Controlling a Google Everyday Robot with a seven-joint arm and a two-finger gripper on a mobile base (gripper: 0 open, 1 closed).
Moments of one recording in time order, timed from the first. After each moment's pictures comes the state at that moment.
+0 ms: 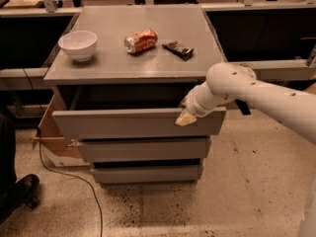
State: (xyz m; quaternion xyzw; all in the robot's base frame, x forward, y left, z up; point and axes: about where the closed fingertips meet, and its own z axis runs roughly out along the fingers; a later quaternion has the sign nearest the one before) arm 0.667 -0.089 0.672 -0.64 0.71 0.04 0.28
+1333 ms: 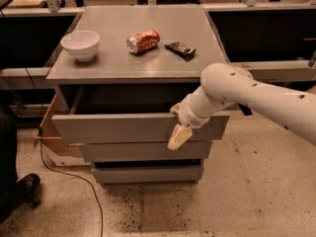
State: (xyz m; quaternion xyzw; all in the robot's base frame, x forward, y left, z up) arm 0.587 -0.060 0.683 -0.66 0.71 0.11 0.23
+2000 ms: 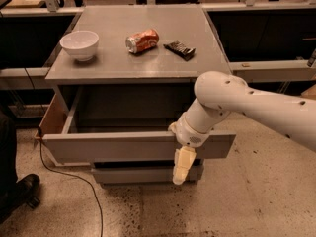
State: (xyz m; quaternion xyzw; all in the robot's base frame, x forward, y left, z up) arm 0.498 -0.050 0.671 -0.69 0.70 0.17 0.13
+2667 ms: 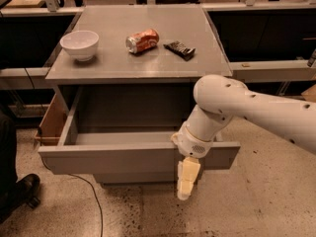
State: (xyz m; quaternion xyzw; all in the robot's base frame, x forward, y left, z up) arm 0.447 -0.055 0.673 -0.69 0.69 0.21 0.07
